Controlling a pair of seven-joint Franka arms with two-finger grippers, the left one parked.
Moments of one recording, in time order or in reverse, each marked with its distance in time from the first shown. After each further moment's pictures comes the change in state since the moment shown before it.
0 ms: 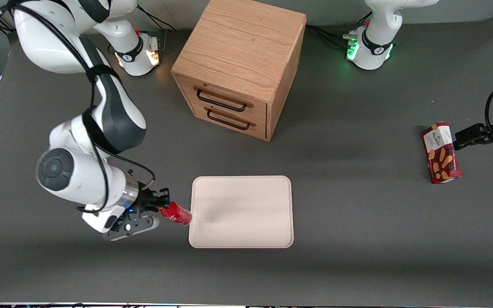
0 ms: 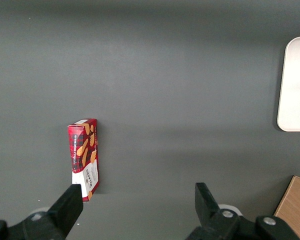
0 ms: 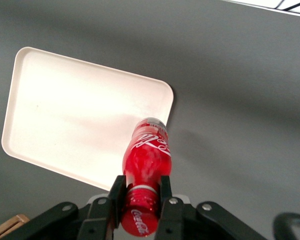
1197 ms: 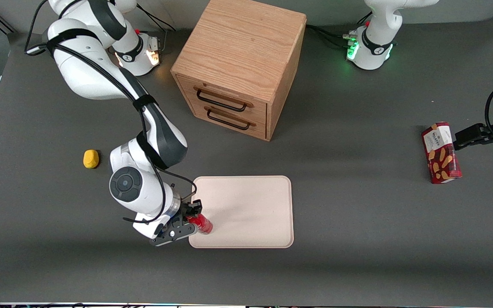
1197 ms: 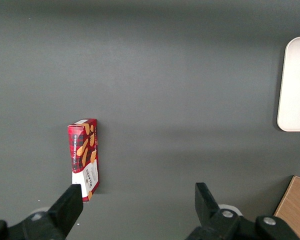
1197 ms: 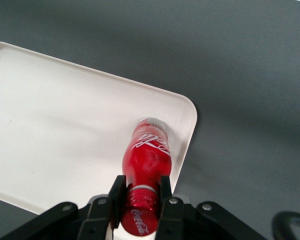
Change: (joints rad) arm 0.066 0.153 0.011 0.011 -0.094 0.172 0.058
